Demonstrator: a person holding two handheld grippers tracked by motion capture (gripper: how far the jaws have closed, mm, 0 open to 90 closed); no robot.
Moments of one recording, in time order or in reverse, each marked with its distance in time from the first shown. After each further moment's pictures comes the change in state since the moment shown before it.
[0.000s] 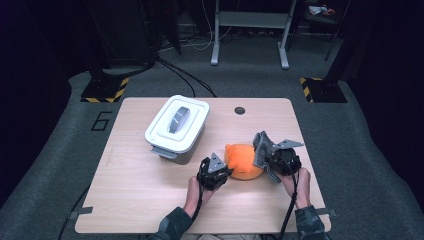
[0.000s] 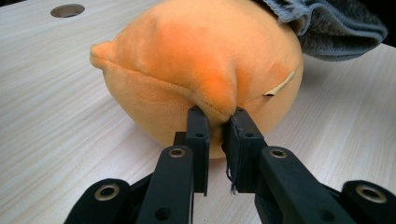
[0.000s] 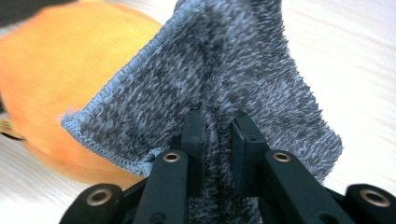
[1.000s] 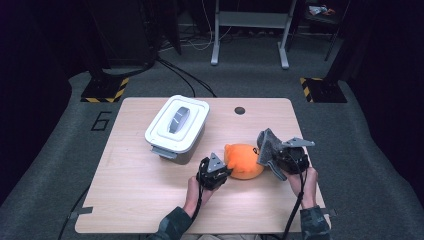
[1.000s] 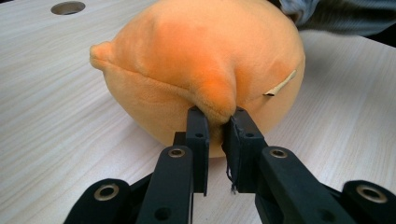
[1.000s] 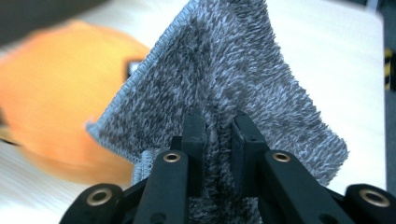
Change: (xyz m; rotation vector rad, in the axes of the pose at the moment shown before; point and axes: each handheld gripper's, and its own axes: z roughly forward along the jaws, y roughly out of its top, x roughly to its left) left arm 0.002 -0.001 0.000 0.002 -0.003 -0.009; right arm -0.010 0.006 -0.025 -0.080 -0.021 0.010
